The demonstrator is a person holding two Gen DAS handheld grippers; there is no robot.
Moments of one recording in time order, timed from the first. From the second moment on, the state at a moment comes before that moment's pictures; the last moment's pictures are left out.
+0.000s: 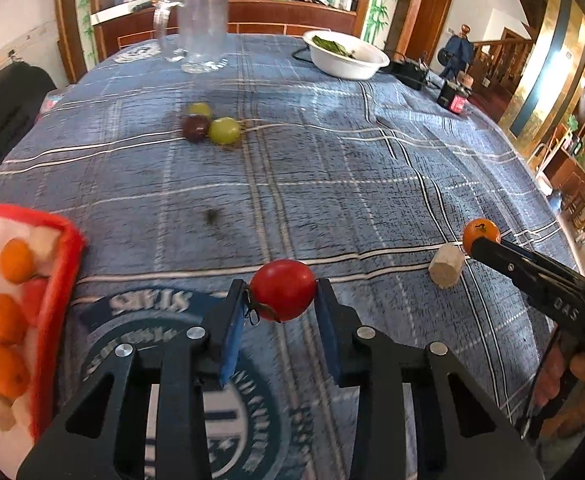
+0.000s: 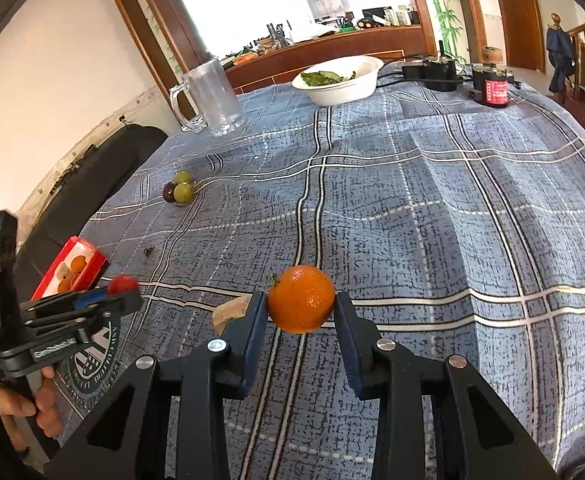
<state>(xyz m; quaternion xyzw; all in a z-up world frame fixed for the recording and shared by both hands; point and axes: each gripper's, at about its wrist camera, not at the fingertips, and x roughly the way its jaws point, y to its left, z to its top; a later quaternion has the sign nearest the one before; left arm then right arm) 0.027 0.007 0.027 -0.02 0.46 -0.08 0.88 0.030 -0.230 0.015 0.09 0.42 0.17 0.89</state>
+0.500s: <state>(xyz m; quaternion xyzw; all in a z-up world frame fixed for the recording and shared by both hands) -0.013 0.058 0.054 -0.03 0.43 -0.03 0.90 0.007 -0.176 0.041 0.04 0.40 0.21 0.89</state>
